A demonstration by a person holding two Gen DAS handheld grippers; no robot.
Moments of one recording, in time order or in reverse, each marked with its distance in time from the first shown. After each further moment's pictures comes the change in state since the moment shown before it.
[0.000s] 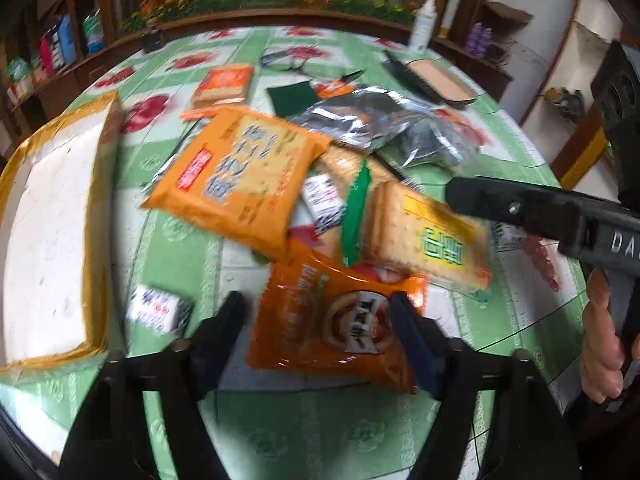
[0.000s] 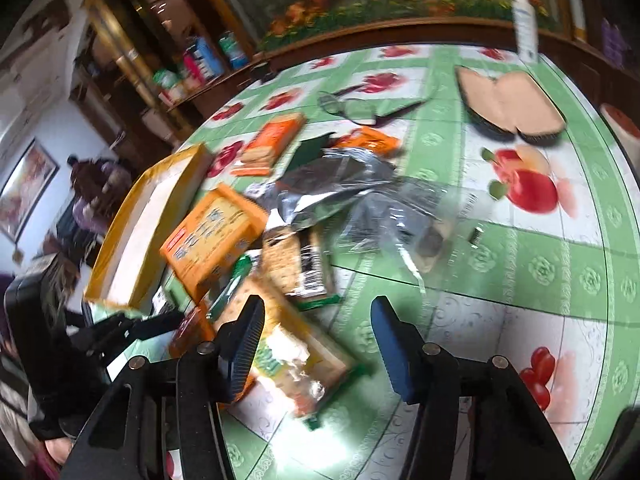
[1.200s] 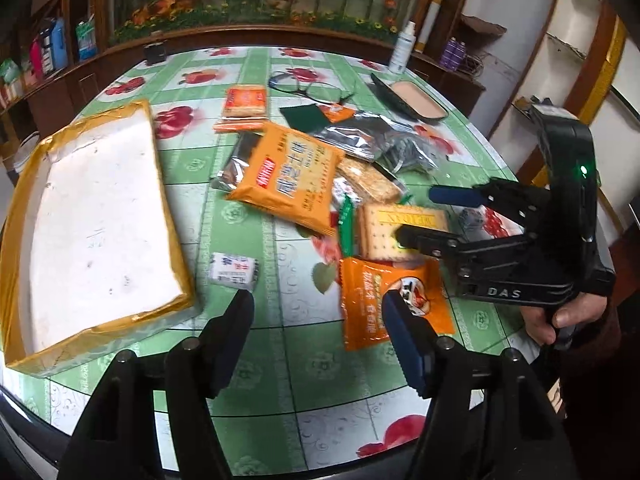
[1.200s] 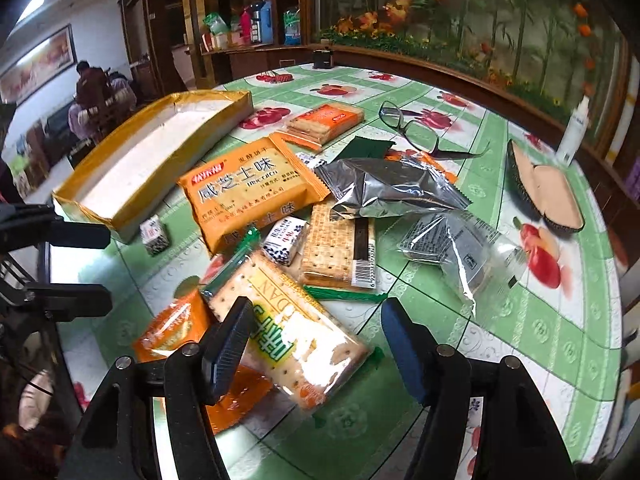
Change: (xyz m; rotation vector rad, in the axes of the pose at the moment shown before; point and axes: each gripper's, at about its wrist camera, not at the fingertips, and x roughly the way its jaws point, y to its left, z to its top) left arm -0.062 0.040 -0.018 0.027 -0.036 -0.098; right arm 0.021 0.059 -0.029 -0.373 -0.008 -0.159
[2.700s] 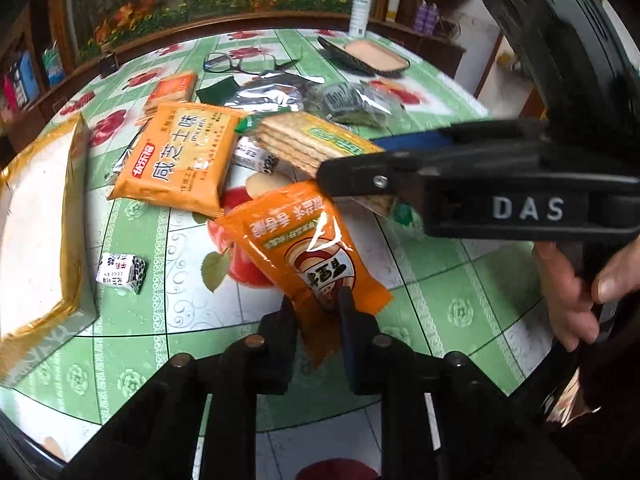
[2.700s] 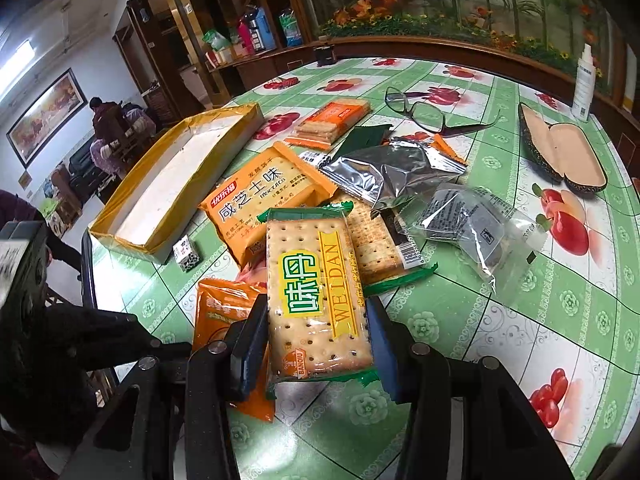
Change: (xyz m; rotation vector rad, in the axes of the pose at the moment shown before) left arm 0.057 -0.066 -0.005 0.101 0.047 0.017; right arm -0.011 -0.023 0.002 0.154 0.014 0.179
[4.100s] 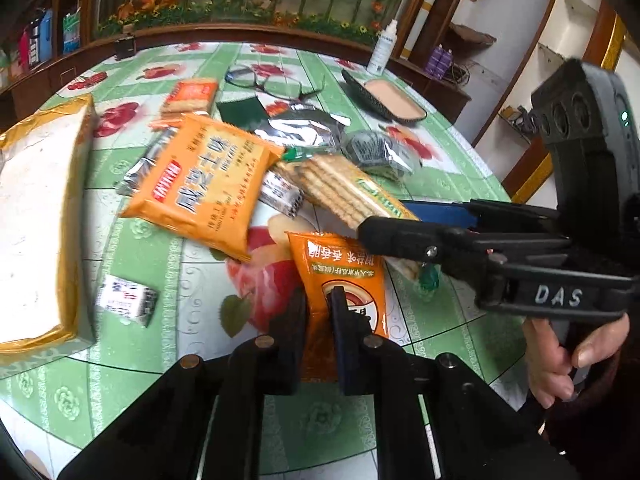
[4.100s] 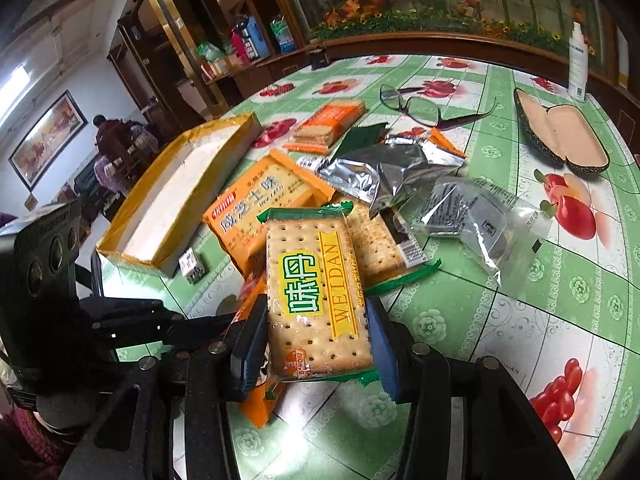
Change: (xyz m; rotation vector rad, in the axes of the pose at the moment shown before) left arm -0.009 0.027 0.012 -0.145 -0.092 -0.090; right arm -0.002 -0.008 0.000 0.071 -0.023 0.045
